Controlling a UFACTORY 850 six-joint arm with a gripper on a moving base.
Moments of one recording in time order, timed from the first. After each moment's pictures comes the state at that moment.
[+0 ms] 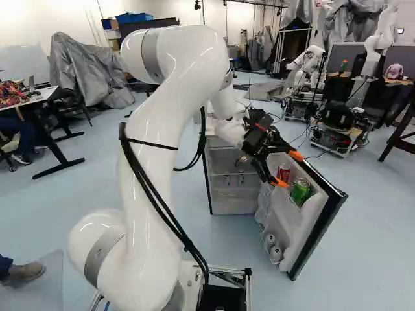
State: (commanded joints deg) arm -19.1 -37.1 -60.9 102.8 77.6 -6.6
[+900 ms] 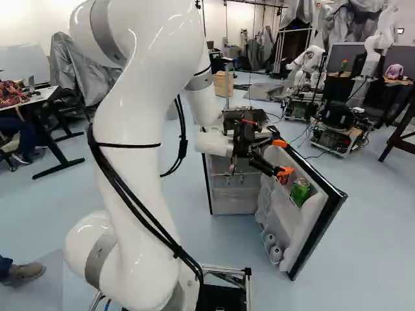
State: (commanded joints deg) arm -14.5 -25.7 -41.4 75.7 77.6 -6.6
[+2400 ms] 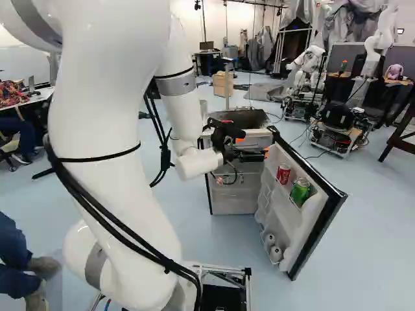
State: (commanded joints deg) arm -13.9 -15.7 -23.5 30.5 74.6 -6.6
